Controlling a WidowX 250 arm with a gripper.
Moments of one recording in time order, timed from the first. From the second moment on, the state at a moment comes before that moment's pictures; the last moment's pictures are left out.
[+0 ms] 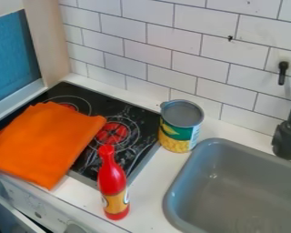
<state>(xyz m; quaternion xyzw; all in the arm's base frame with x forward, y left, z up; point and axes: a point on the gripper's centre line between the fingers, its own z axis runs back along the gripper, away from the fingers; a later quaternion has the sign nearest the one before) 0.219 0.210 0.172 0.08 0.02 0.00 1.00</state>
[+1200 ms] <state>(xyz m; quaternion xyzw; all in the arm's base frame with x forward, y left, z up) 0.209 0.242 0.142 0.01 0.06 0.00 1.00</state>
